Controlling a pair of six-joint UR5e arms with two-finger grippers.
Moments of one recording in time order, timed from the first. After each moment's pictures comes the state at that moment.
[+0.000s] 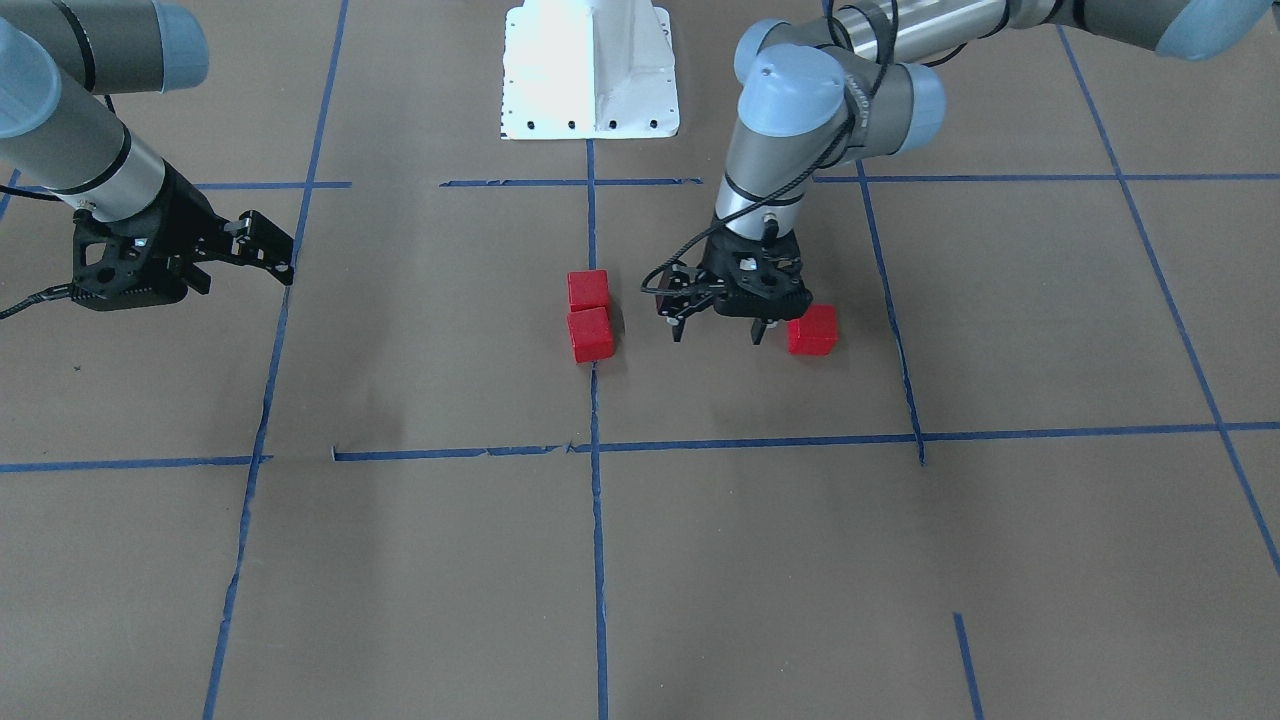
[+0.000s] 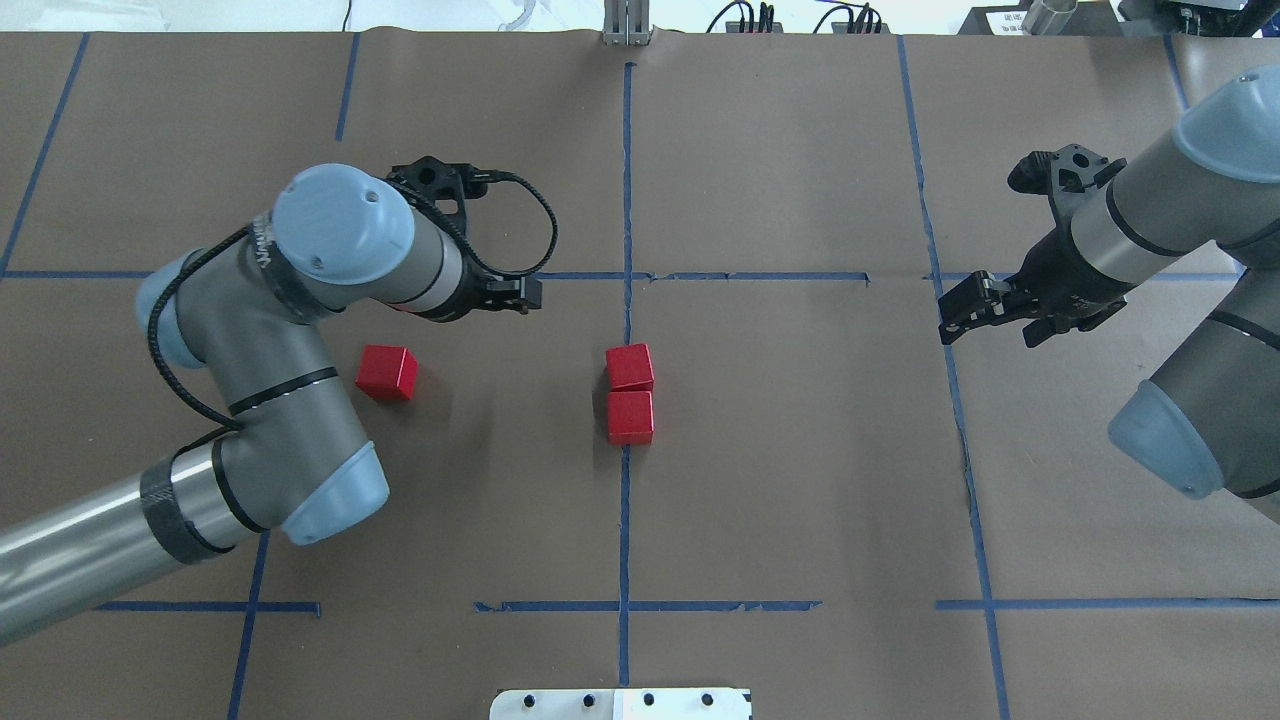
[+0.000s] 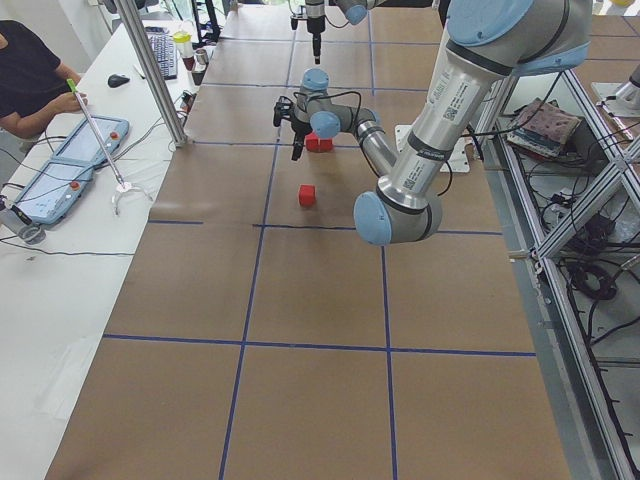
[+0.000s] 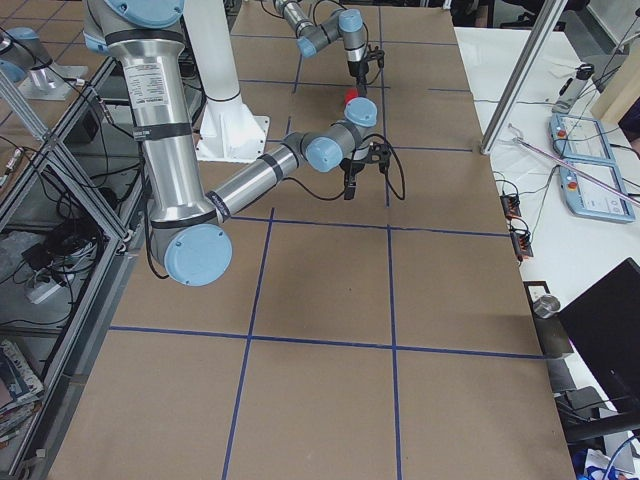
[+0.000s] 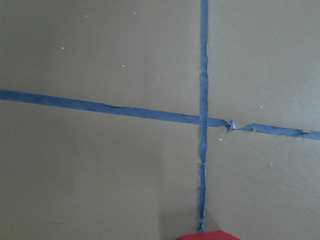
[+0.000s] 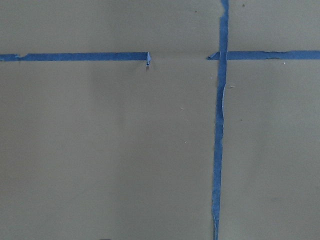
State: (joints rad) left arm -0.65 -2.10 -1.71 -1.79 -1.82 -1.09; right arm 0.89 -1.39 1.95 -1.50 2.26 0.88
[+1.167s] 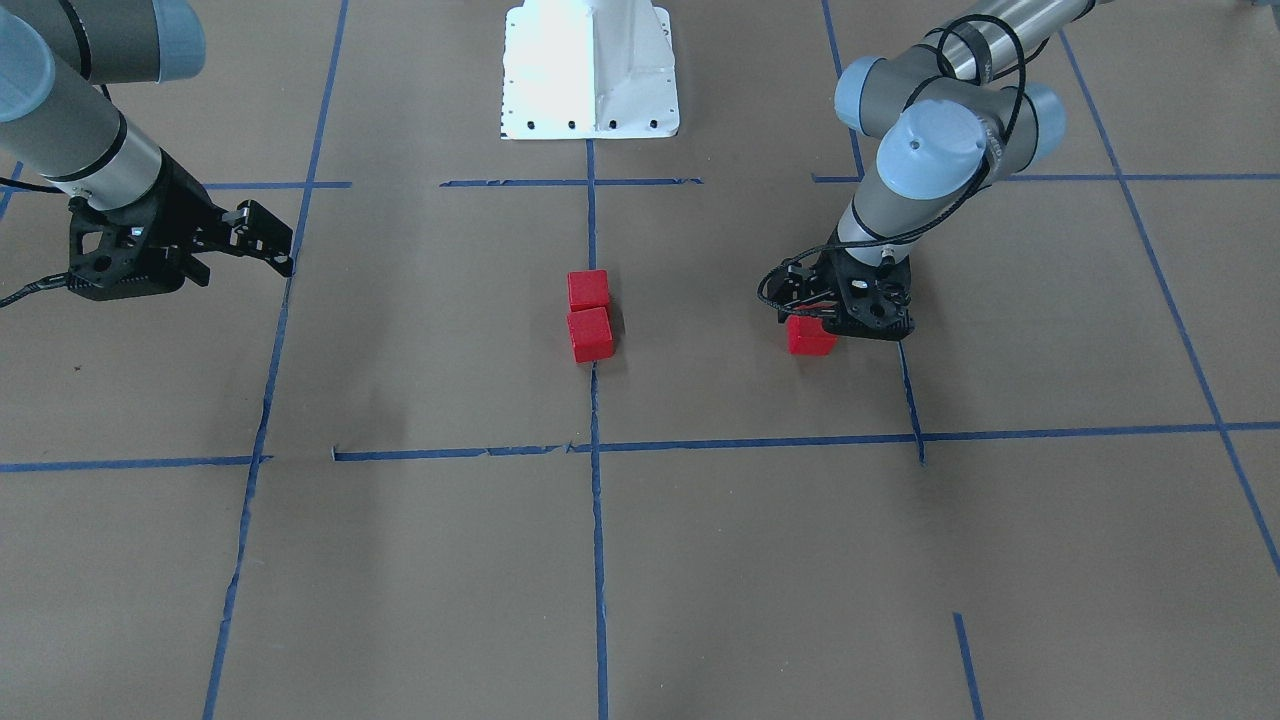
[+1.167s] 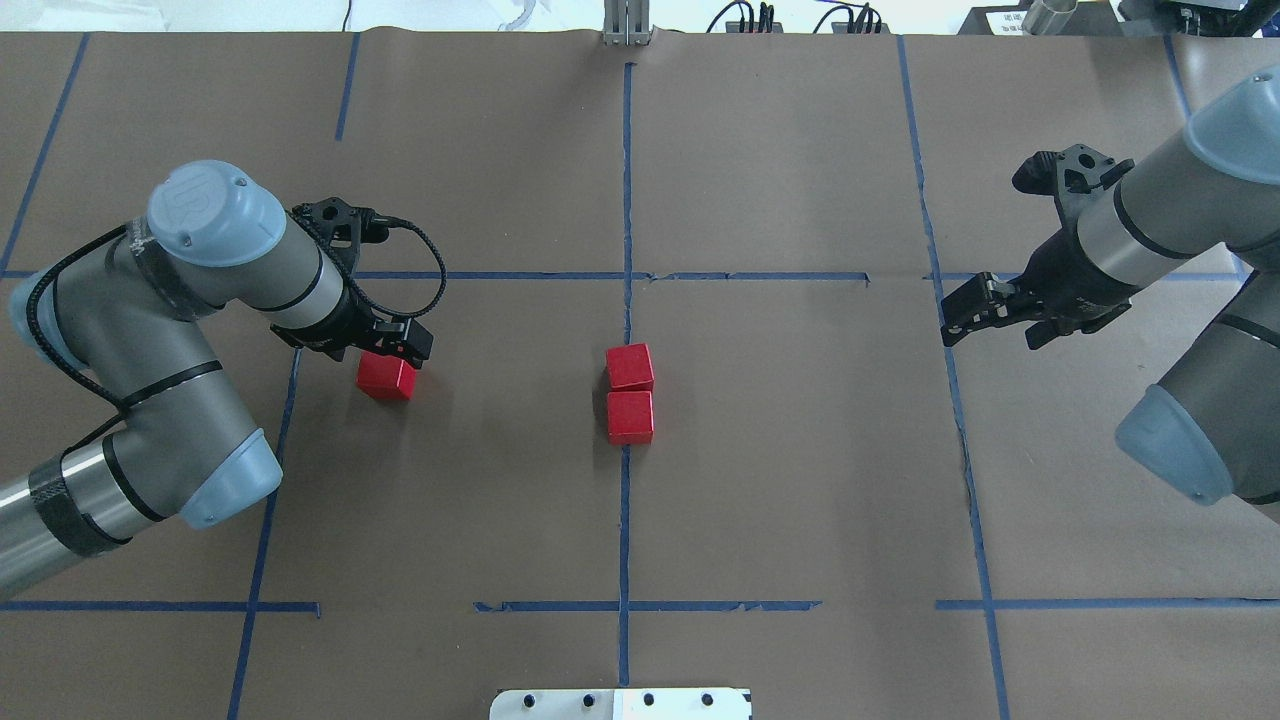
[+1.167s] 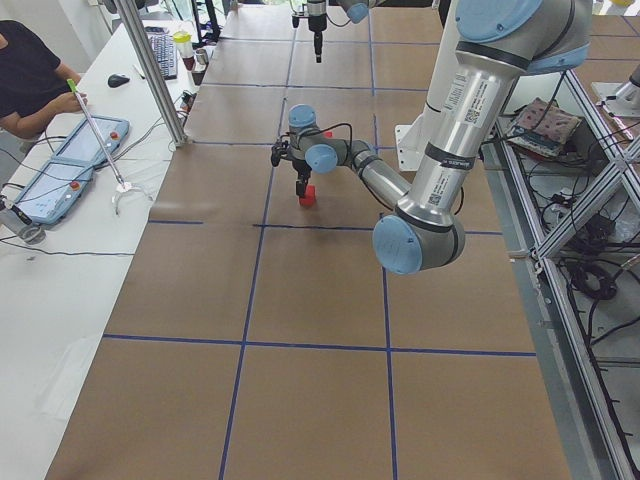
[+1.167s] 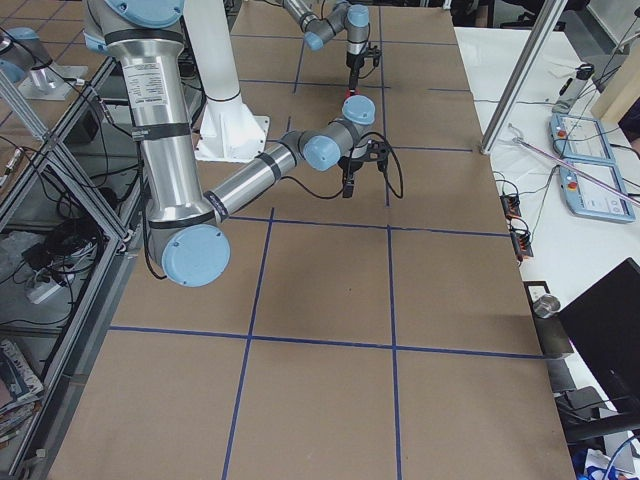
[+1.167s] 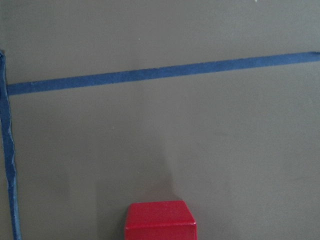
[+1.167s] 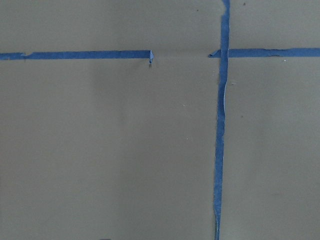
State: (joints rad) left arm -0.70 -1.97 -1.69 -1.79 -2.05 -0.96; right arm 0.89 -1.40 1.97 -1.50 2.26 0.89
